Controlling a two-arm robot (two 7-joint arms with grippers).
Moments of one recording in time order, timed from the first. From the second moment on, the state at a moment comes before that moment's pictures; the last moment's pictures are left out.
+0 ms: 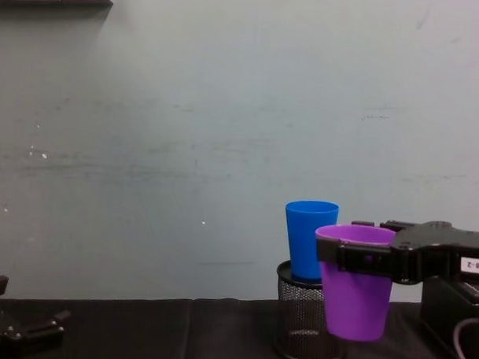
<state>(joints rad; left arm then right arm) -0.20 0.60 0.45 -1.41 -0.25 -0.12 0.03 0.30 0.52 -0.40 -1.58 0.48 0.11 0.53</state>
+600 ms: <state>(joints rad) -0.20 0.60 0.45 -1.41 -0.25 -0.12 0.03 0.30 0.53 -0.40 -1.59 0.48 0.11 0.52</state>
